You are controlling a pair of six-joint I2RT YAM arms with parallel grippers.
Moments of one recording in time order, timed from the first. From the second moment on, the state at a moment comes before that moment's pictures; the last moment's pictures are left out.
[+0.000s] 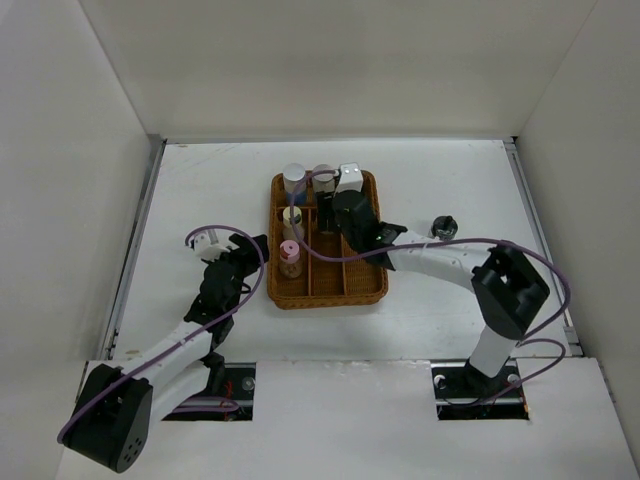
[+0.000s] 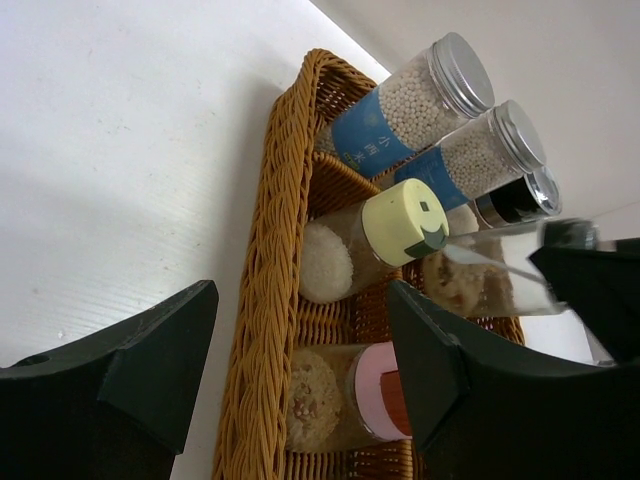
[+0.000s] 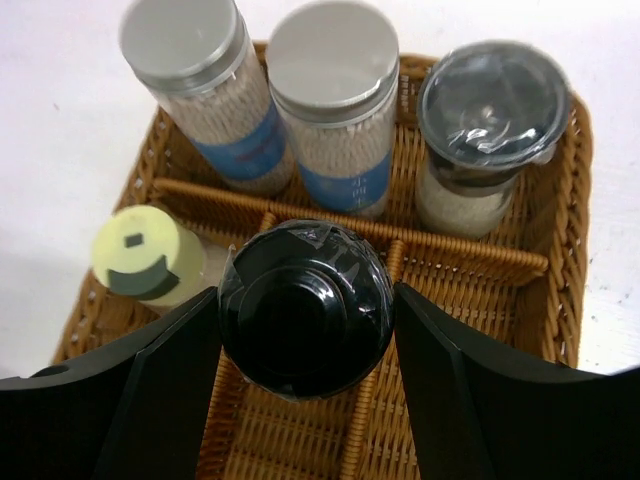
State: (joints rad) left arm -0.39 0.90 0.15 0.62 -0.34 -0.78; right arm 0.83 1.71 1.17 0.17 0.49 0.31
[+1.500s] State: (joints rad) left arm -0.42 0.90 0.15 0.62 -0.36 -0.78; right arm 0.58 1.25 0.75 -0.14 0.92 0.54
